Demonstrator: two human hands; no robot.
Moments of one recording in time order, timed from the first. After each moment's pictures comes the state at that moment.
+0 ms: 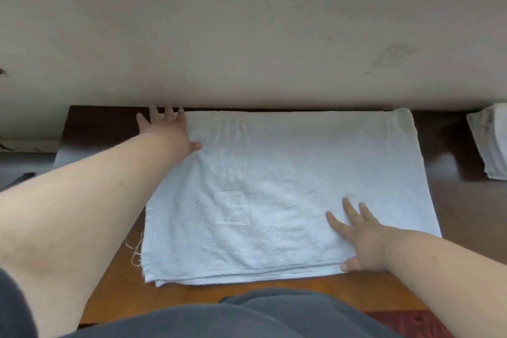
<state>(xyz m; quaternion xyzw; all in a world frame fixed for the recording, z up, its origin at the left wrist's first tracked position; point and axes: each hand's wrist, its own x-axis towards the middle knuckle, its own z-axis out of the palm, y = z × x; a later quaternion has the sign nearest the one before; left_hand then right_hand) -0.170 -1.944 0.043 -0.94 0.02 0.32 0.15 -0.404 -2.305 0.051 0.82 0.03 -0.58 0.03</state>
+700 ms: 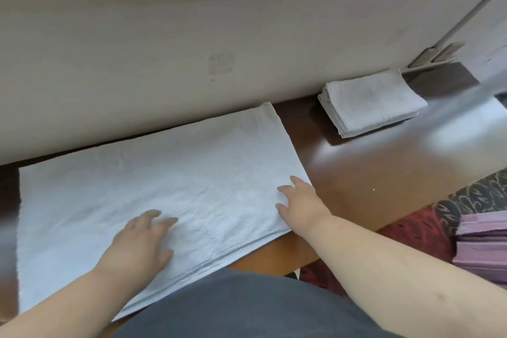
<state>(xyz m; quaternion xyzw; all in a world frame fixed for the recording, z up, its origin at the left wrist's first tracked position) -0.375 -2.041 0.037 -0.92 0.29 0.24 0.05 -0.475 -2.391 0.050 0.92 -0.26 -0.24 -0.19</state>
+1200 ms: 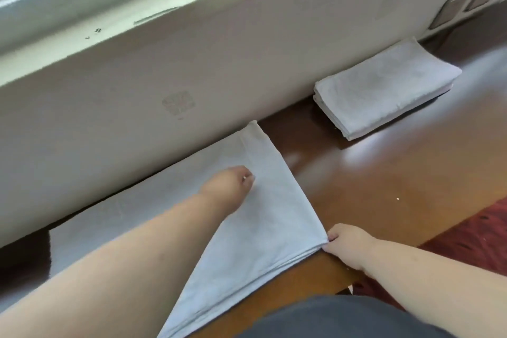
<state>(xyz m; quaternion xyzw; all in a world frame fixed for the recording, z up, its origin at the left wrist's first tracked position) -0.304 -2.321 0.081 -0.92 0.26 0.30 -0.08 -0.528 -2.497 0.007 0.78 -0.33 -0.36 -0.38</state>
